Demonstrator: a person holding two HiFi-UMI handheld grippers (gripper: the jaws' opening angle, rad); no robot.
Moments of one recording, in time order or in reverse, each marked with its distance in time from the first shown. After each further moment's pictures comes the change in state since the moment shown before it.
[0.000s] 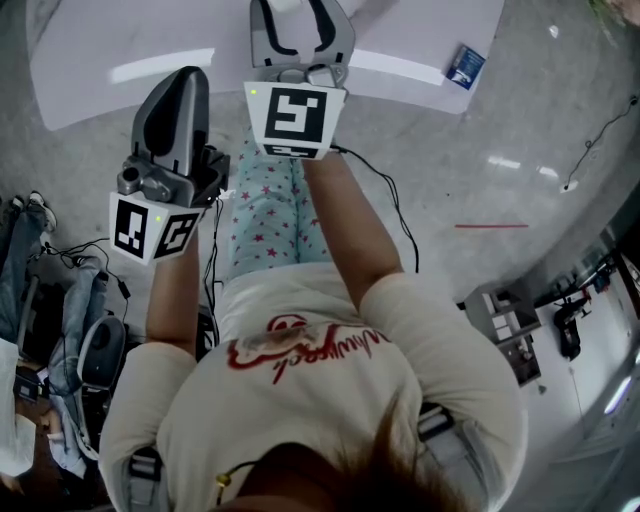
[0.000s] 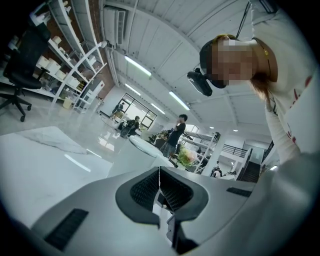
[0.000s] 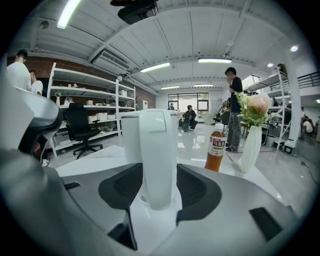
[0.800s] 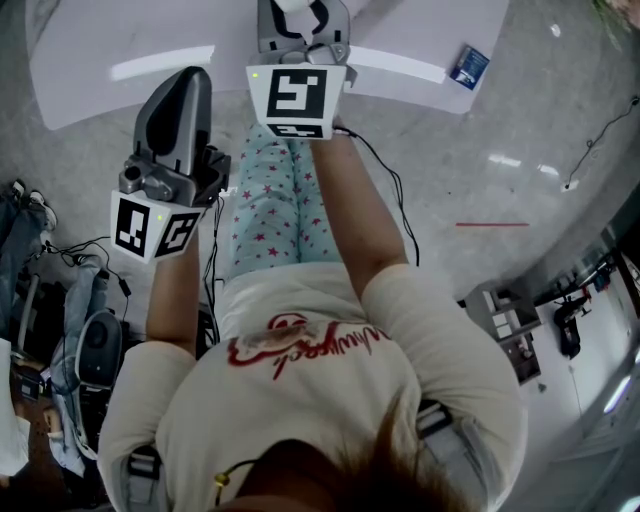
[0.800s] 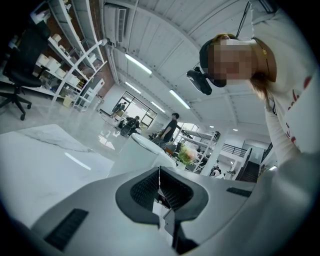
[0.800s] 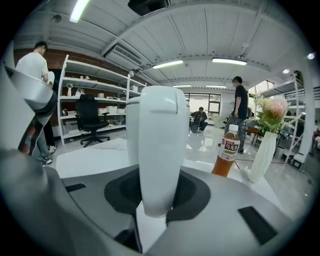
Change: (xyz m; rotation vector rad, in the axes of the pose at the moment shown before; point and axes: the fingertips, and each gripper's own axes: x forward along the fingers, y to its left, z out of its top) left arm 0.000 0.005 -0.010 -0.008 0.023 -0.003; right arm 0.023 0.003 -0.013 -0.121 0.031 0.082
